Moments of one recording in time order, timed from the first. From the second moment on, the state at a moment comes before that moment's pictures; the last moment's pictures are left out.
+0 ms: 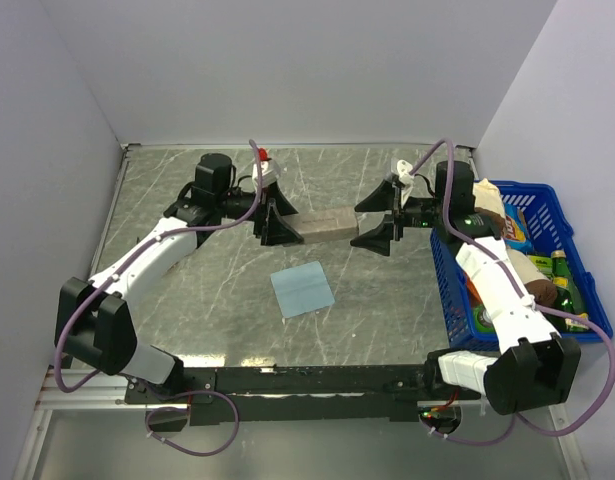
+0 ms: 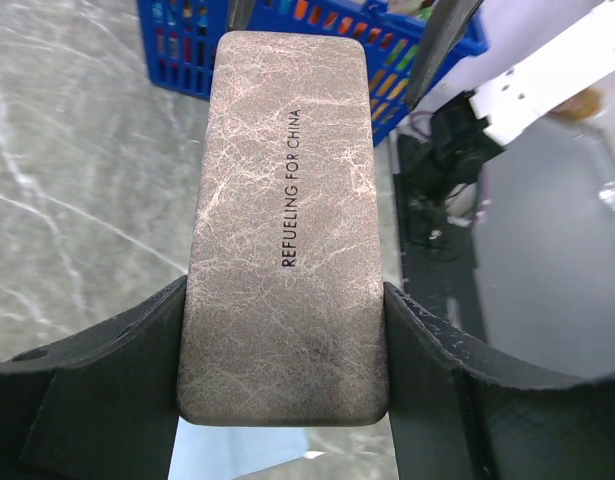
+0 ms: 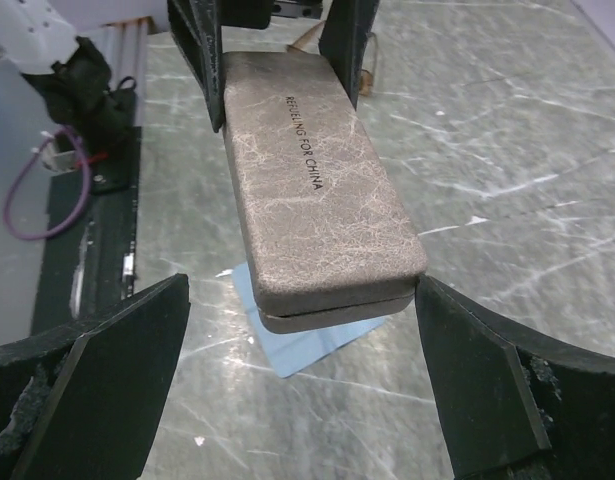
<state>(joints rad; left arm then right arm) -0.43 1.45 1.18 -0.09 1.13 0.04 0.15 1.19 1.10 -0.40 -1.21 -0.40</state>
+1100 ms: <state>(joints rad) -0.39 1.42 1.12 0.18 1.13 -0.28 0.11 1.35 0.97 0.41 -1.33 0.38</state>
